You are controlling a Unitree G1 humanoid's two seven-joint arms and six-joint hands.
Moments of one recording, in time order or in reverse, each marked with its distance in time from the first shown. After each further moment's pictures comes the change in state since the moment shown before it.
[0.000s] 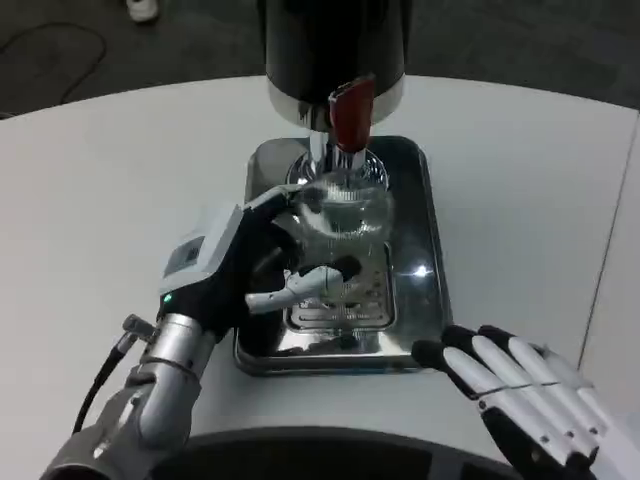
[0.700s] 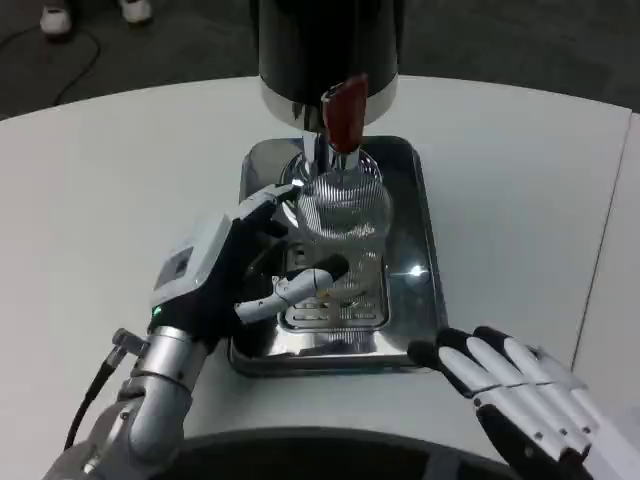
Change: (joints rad) left arm 0.043 0.005 0.029 -0.016 -0.022 -0.037 0.003; right arm 0.000 0.000 0.041 0.000 -0.033 0.034 -0.011
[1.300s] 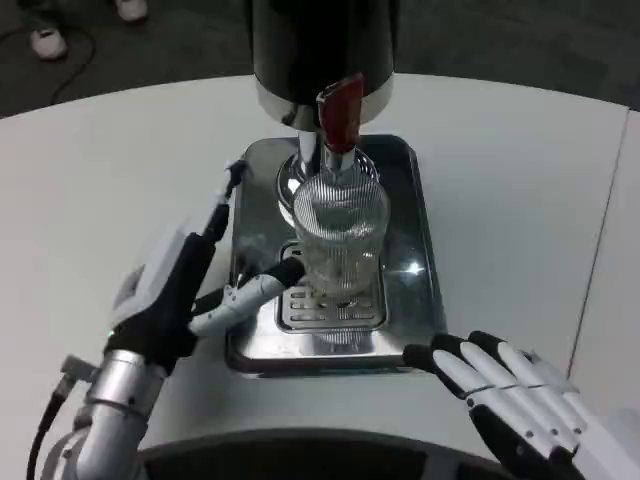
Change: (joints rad) left arm 0.221 0.060 0.128 -0.335 -0.133 0.004 -0.167; right arm -0.002 0.000 0.040 0.000 -0.042 0.039 -0.005
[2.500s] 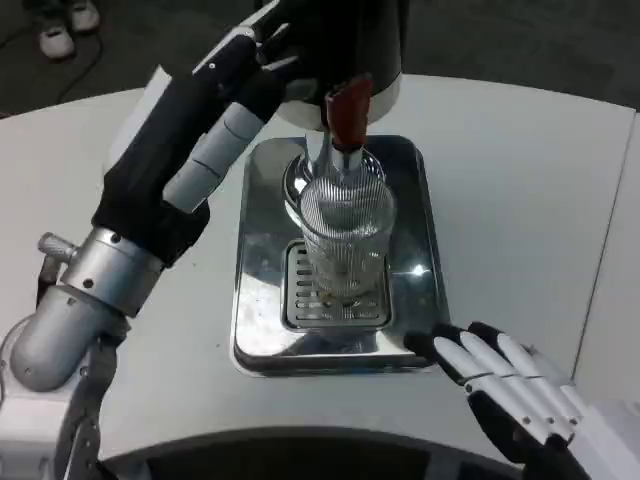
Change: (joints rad) left arm -0.019 -0.063 0.198 -0.674 -0.613 0.453 -0.644; right arm 0.001 -0.001 0.075 0.000 -0.058 0.051 -0.056
